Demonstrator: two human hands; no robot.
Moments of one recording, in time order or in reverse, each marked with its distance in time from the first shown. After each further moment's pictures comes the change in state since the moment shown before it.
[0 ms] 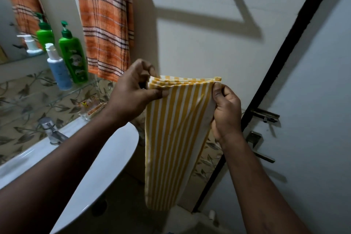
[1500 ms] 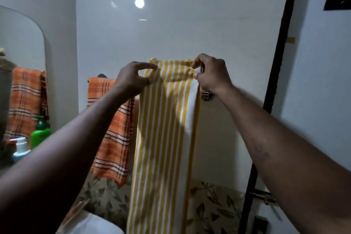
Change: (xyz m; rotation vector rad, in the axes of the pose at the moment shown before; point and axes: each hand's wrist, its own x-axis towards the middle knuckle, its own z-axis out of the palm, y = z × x) left_hand 0.236 0.135 -0.106 0.479 0.174 0.316; right_hand 0.158 -0.251 0.150 -1.164 0.059 -0.817
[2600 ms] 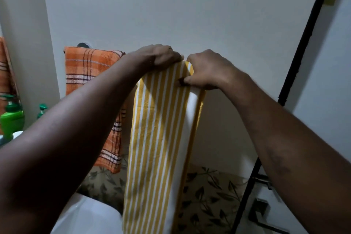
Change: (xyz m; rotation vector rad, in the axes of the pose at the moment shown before) left_hand 0.050 0.025 0.069 0.484 -0.528 -0.052; right_hand -0.007 -0.010 0.036 -0.521 -0.569 -0.036
